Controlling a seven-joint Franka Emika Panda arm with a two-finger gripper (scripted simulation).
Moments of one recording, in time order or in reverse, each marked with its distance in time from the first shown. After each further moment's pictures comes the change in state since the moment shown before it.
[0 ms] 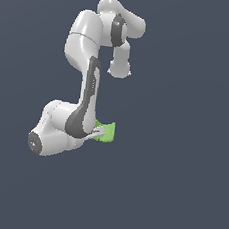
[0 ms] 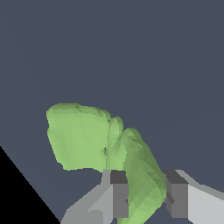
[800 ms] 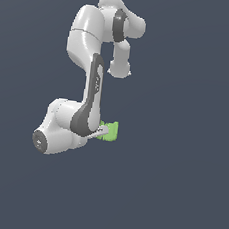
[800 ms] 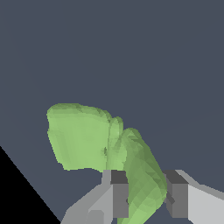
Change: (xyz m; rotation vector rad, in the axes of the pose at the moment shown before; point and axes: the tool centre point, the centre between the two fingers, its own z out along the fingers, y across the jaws) arm -0.002 -0.015 0.006 0.000 0.000 0.001
